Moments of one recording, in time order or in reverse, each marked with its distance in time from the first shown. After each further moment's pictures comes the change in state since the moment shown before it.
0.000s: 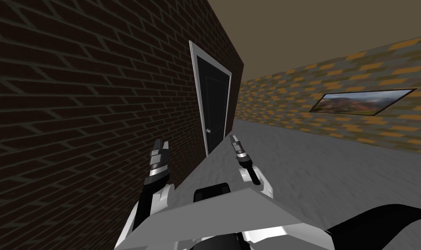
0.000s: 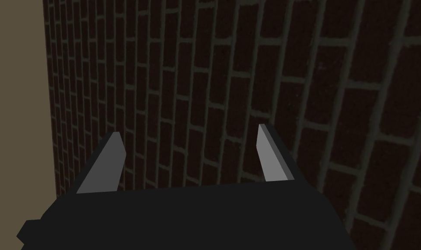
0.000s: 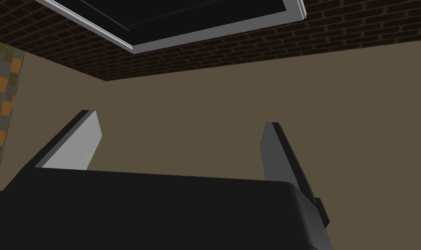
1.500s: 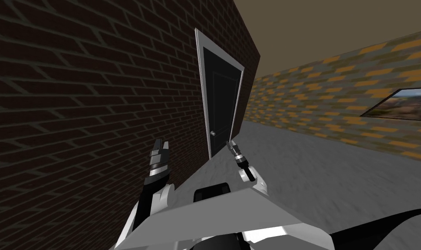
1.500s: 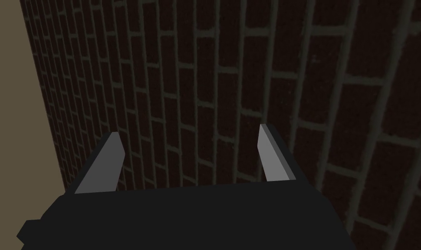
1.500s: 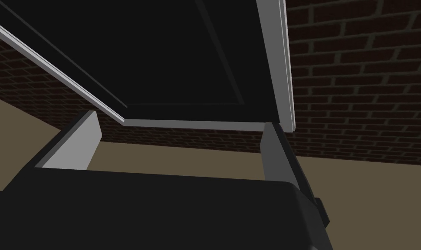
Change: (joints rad) arm -0.137 -0.032 -0.061 0.388 0.110 -0.079 0.217
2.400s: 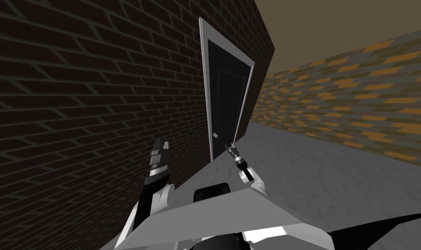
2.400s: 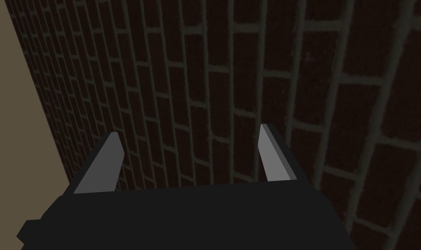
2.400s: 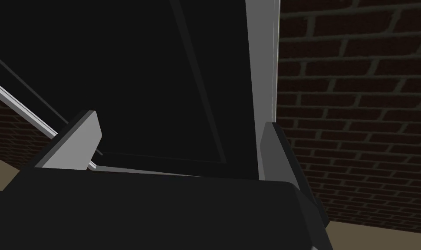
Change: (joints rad) arm -0.084 -0.014 -0.037 0.239 0.073 -0.046 0.141
